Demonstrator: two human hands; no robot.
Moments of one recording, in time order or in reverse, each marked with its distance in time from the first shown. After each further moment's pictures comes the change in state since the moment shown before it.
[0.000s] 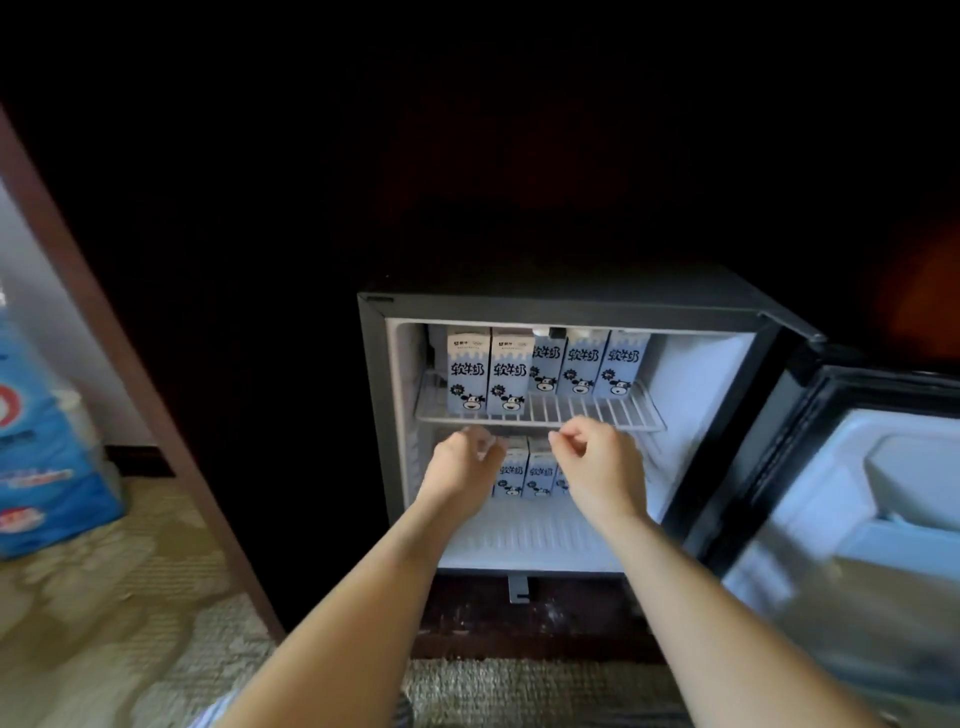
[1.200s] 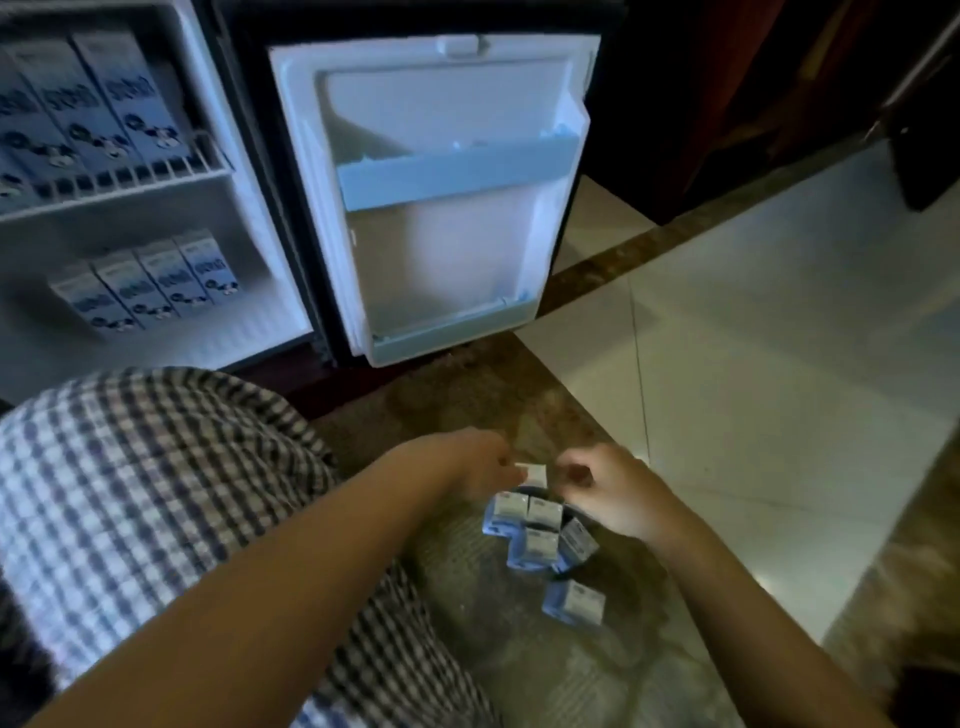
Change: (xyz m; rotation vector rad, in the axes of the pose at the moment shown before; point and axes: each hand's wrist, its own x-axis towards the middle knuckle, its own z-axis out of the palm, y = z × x) left_hand -0.282 0.145 0.246 0.671 -1.212 0.491; right_hand -0.357 0.226 -0.245 -0.180 -0.460 0.623
